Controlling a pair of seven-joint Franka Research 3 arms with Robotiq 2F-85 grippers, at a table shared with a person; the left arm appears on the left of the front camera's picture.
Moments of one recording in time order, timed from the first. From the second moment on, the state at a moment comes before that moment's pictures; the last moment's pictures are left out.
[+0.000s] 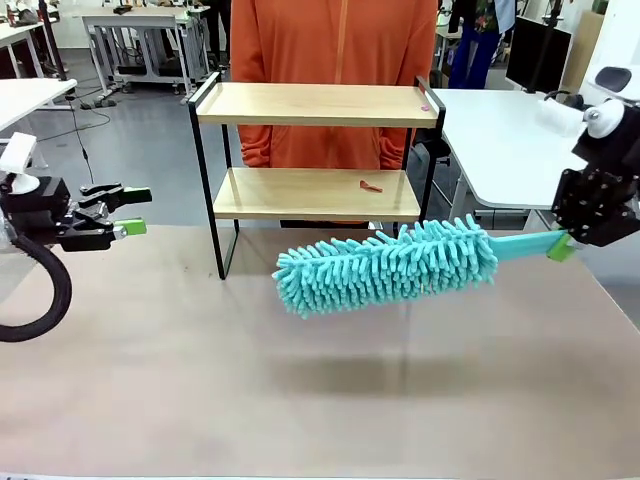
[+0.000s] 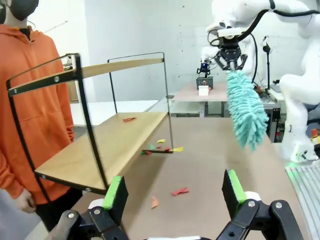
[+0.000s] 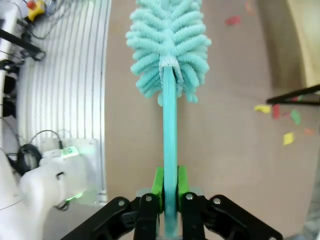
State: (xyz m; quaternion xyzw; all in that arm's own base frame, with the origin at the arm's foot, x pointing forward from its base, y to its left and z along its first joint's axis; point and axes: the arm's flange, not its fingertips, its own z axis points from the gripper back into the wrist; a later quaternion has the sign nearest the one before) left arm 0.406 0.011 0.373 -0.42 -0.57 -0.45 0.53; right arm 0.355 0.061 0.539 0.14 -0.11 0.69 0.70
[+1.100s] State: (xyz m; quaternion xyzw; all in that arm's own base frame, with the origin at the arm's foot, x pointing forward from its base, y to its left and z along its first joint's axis) left arm 0.393 -0.025 0.353 -0.48 -0.52 -0.44 0.56; right arm 0.373 0.079 0.547 0.16 -0.17 0.71 0.67
